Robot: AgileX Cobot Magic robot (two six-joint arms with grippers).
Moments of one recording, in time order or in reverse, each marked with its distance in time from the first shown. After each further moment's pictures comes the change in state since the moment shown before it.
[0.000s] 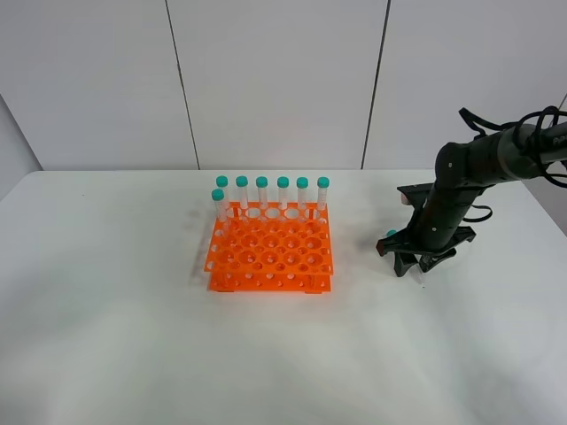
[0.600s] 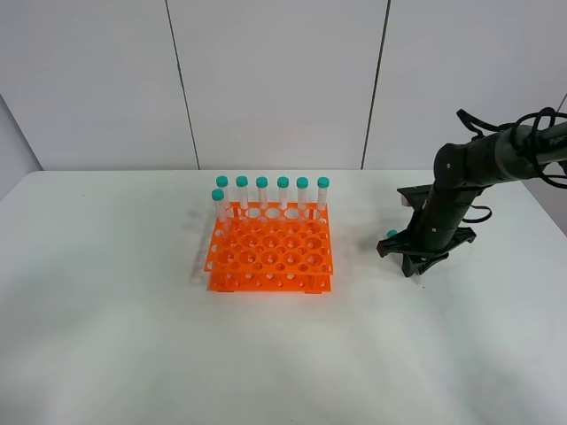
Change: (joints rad) left arm 0.000 0.000 0.000 0.000 0.000 0.000; right arm 0.000 0.015 -0.011 -0.010 0.016 0.007
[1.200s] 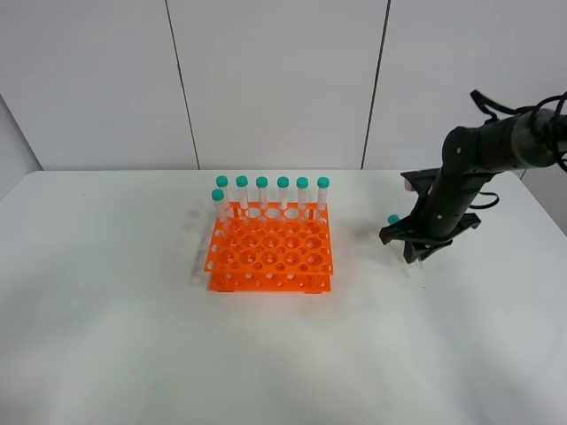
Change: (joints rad) left arm 0.000 0.000 0.000 0.000 0.000 0.000; right arm 0.000 -0.120 0.003 0.003 0.003 -0.023
